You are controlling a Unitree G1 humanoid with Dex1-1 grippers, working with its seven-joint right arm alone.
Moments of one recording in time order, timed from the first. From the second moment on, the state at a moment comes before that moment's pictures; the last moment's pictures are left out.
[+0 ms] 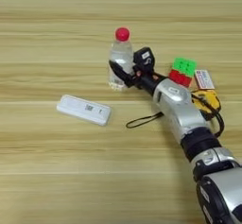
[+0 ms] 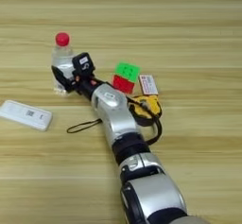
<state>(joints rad) -0.54 0.02 0.07 0.69 0.08 -0.16 0.48</state>
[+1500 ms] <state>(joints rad) -0.13 -0.09 0.15 0.11 0.07 0.01 0.56</state>
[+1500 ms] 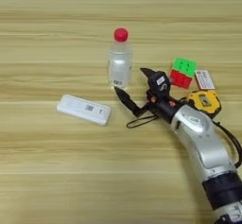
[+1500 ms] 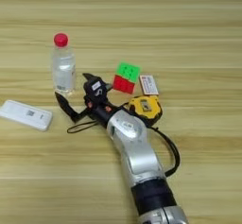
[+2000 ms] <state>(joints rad) -0.07 -0.21 0.21 -0.12 0.15 0.30 0.71</state>
